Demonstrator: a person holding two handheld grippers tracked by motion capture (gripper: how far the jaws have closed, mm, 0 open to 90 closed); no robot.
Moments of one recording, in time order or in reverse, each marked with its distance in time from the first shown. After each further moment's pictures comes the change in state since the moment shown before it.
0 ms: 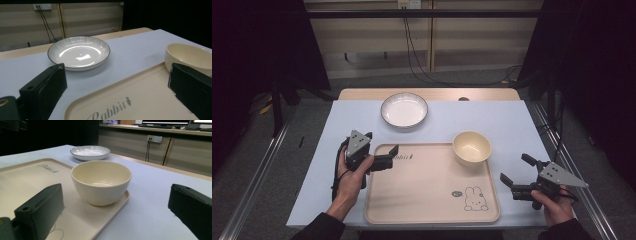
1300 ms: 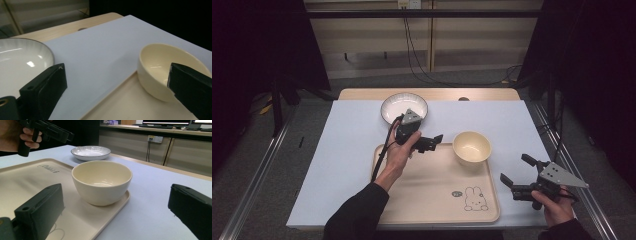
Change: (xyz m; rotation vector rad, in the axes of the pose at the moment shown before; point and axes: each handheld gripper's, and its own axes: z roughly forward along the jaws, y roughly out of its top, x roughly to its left) left arm -0.049 0.029 0.128 0.172 -0.234 0.046; right arm 0.000 0.000 0.000 -0.005 0.005 -0.004
